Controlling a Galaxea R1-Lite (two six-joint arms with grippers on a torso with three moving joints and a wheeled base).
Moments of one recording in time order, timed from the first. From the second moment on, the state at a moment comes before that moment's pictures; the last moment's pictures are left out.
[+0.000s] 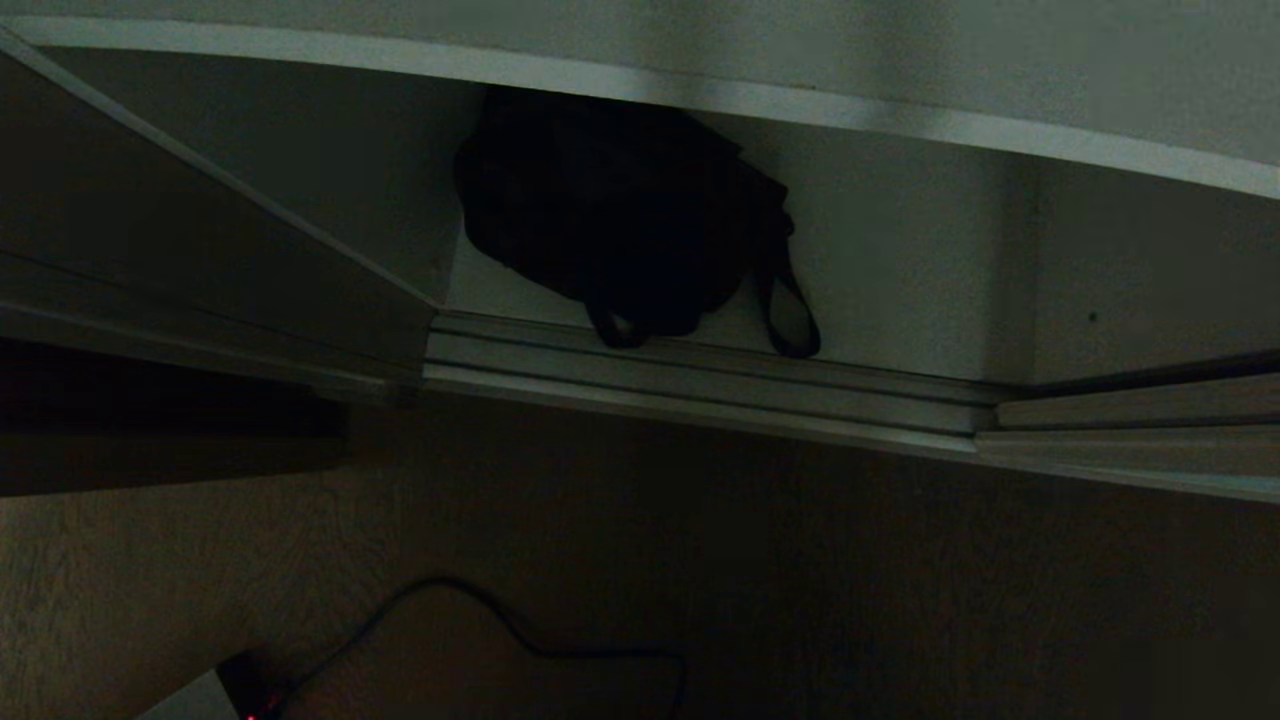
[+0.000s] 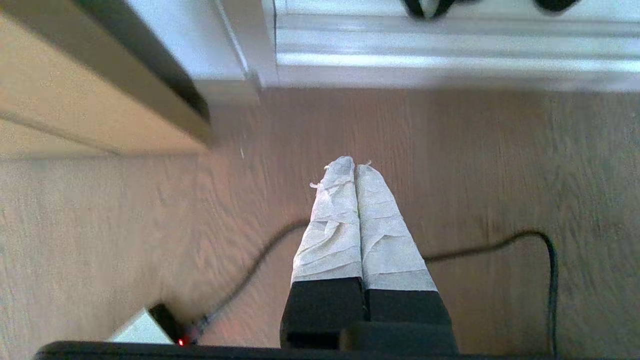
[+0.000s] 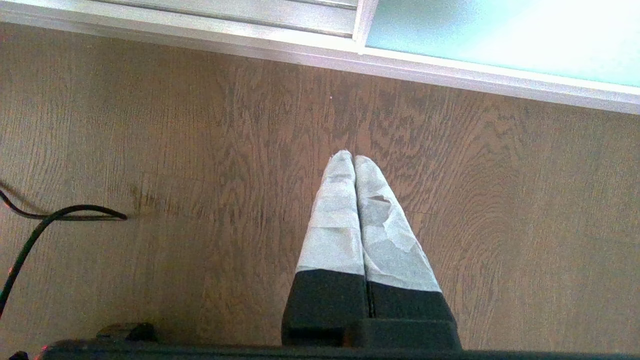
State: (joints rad) left arm 0.01 0.00 -0.01 -0.18 -0.19 0.07; right arm 0.00 0.00 -0.01 -0.02 -0.01 0.06
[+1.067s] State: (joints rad) left arm 0.01 0.00 0.00 0.00 -0.01 0.05; right arm 0.00 0.00 -0.01 -0.02 -0.01 0.06
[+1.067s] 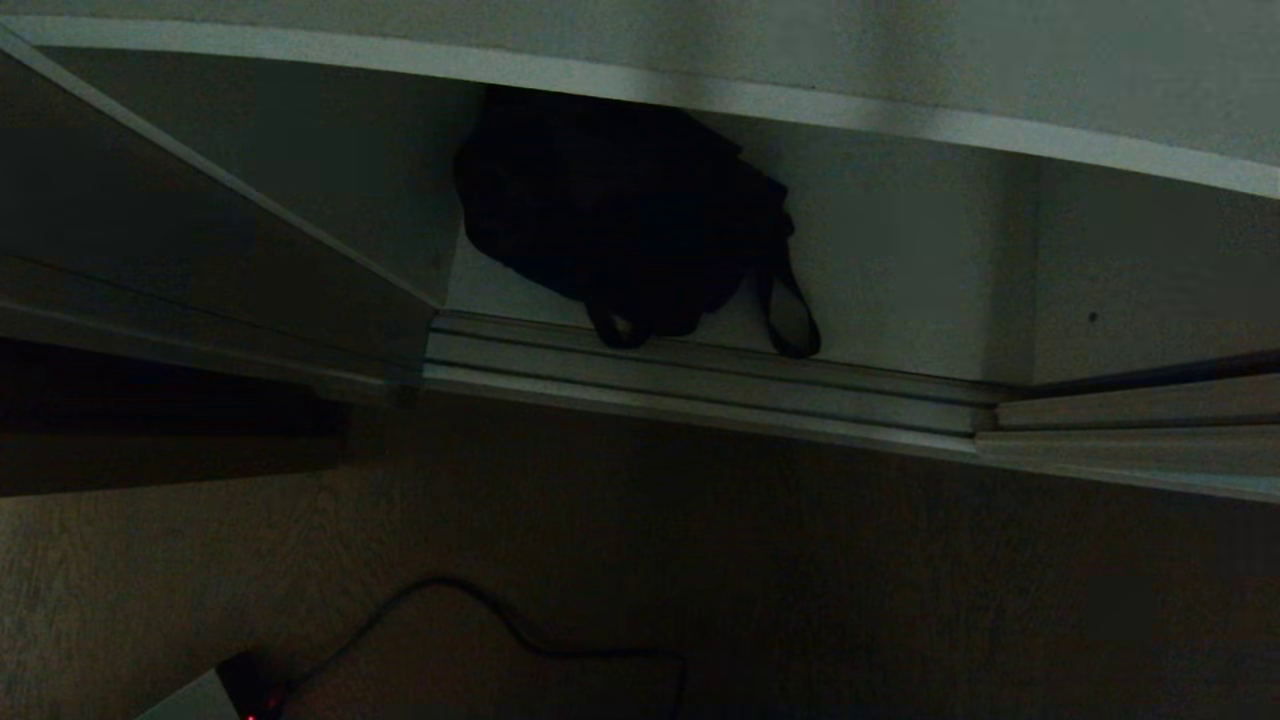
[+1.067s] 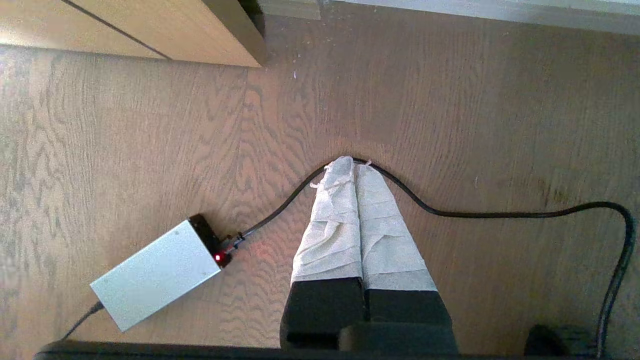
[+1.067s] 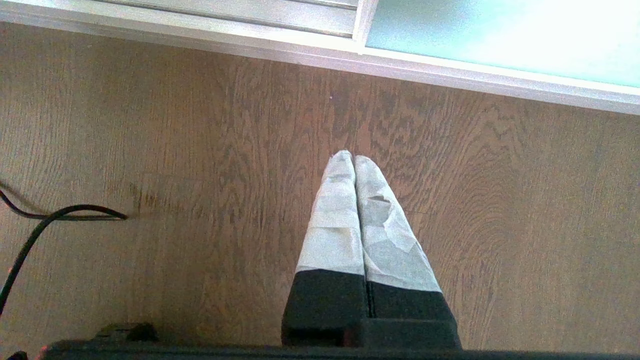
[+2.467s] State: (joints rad) left arm 0.01 0.00 0.00 0.01 -0.02 0.07; right arm 0.00 0.00 -0.01 -0.02 -0.01 0.06
